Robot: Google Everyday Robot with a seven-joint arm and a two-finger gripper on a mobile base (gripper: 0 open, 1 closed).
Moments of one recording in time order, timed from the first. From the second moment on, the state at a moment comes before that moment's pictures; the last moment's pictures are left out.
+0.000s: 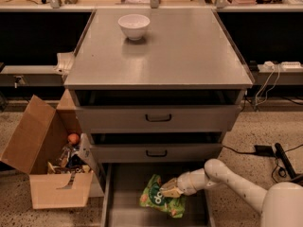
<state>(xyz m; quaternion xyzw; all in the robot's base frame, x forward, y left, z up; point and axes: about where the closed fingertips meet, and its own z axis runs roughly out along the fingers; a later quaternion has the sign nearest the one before) 0.513 -0.084 0.278 -0.48 0.73 0.42 0.25</state>
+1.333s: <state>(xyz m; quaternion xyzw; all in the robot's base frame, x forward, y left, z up) 0.483 -0.048 0.501 -0.58 0.60 0.43 0.34</state>
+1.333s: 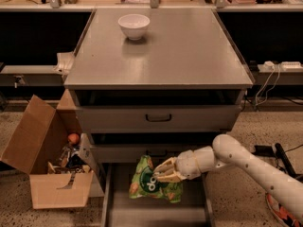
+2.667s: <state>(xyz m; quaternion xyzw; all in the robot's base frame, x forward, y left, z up) 0.480 -0.036 0.705 -0.64 0.53 0.32 0.45</state>
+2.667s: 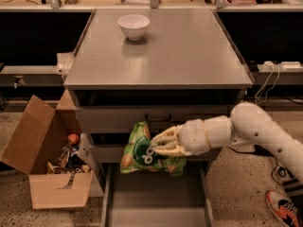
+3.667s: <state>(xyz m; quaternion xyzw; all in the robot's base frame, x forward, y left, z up) 0.503 -0.054 0.918 -0.67 0.47 0.18 0.54</state>
